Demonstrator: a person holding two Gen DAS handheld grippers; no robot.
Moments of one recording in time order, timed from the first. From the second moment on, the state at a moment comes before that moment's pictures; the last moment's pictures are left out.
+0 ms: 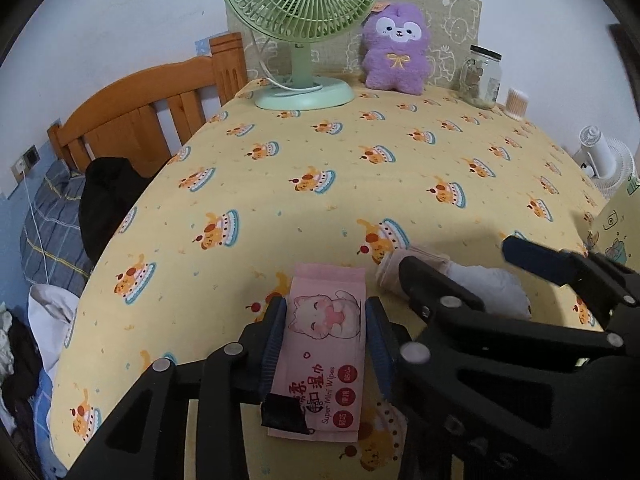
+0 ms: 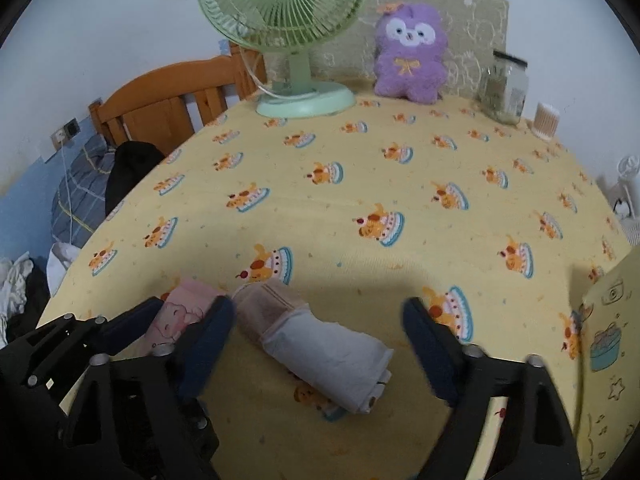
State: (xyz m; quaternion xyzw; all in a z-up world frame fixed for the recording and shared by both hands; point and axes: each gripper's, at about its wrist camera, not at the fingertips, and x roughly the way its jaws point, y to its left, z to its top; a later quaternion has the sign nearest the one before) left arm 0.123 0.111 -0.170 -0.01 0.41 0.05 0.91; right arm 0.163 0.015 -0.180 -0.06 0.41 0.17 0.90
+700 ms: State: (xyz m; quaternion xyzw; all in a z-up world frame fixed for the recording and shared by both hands) left arm 0.100 0.107 -0.170 -0.02 0.41 0.02 0.91; right arm 0.143 0.012 -0.184 -0.03 0.43 0.15 0.89
